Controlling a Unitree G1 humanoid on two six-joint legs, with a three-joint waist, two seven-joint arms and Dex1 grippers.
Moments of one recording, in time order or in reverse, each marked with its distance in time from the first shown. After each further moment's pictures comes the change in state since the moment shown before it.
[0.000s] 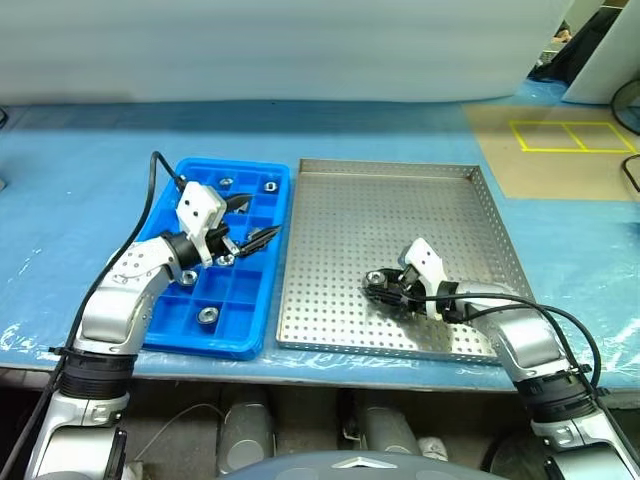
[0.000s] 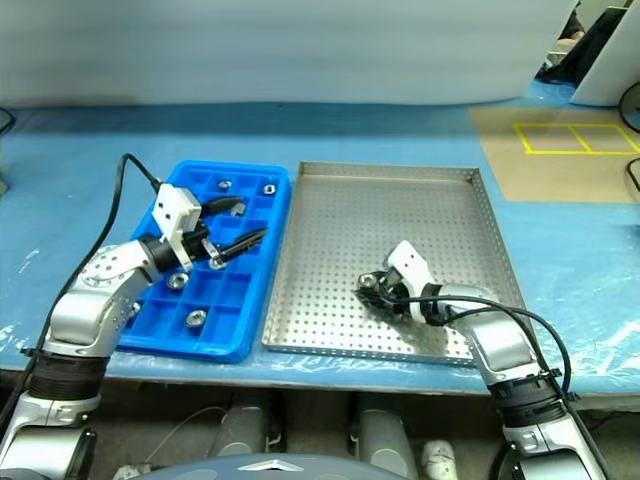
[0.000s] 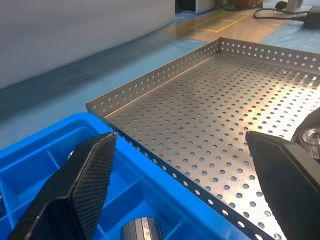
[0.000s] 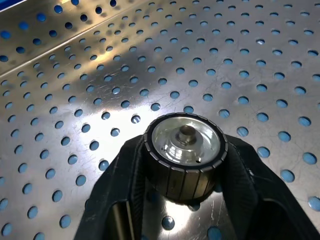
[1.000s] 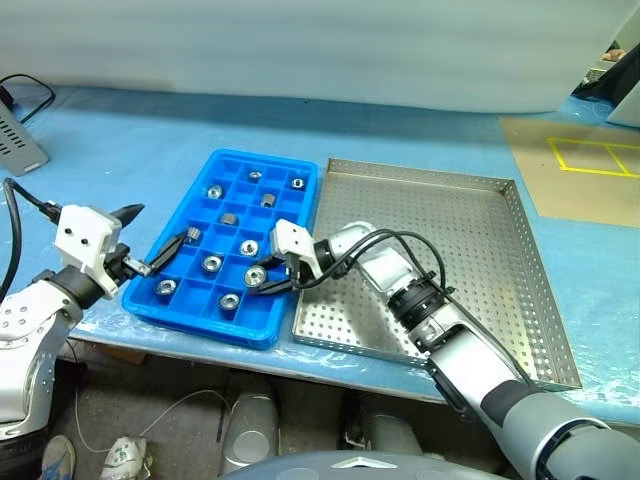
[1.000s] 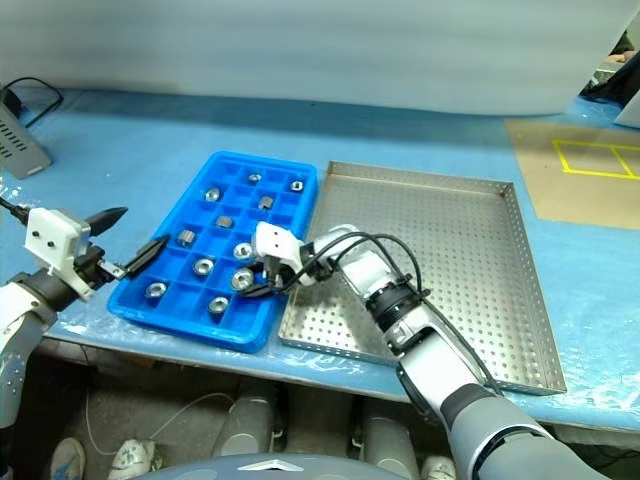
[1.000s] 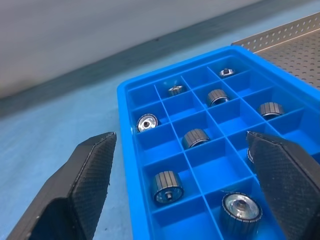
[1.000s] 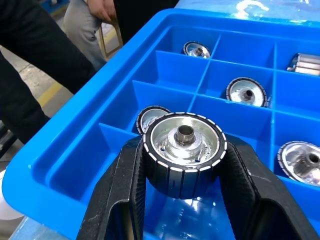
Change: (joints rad) left arm 0.339 0.110 0.361 -0.234 -0.045 0.059 0.127; right arm -0.579 0.401 0.334 0.622 -0.156 -0.430 0.362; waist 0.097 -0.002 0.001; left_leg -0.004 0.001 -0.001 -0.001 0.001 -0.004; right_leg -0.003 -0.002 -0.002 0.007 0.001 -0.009
